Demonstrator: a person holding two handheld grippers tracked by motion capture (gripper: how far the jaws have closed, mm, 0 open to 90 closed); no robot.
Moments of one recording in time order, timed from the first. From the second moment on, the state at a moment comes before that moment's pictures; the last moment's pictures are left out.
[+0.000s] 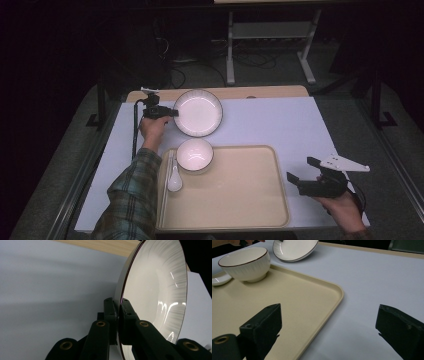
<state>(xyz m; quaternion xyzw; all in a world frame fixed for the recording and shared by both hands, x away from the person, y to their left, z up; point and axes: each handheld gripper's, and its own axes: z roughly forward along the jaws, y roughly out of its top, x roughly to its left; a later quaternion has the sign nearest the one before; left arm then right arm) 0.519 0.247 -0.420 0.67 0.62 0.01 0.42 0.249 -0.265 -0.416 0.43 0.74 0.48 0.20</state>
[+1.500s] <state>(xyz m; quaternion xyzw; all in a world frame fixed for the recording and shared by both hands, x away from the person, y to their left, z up) 0.469 0.110 -0.349 0.84 0.38 -0.08 0.38 0.249 -0.265 -0.414 0.42 0.74 0.49 0.20</state>
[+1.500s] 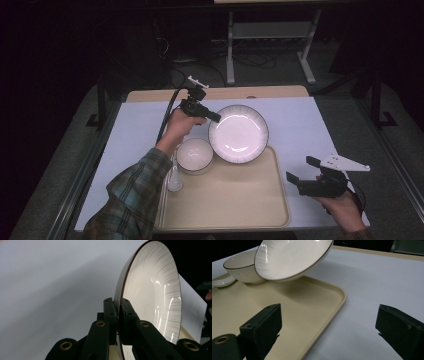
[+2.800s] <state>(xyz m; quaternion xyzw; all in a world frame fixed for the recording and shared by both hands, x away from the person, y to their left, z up) 0.442 0.048 -0.395 0.91 0.31 -0.11 0.25 0.250 -0.262 -0.414 0.42 0.74 0.48 0.19</state>
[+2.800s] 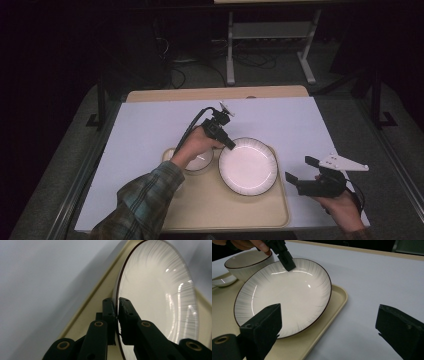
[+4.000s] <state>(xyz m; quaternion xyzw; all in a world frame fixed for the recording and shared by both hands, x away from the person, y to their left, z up) 0.424 0.094 -0.353 0.88 0.28 -0.01 0.37 0.249 -0.264 -0.415 0.42 0.74 0.48 0.19</state>
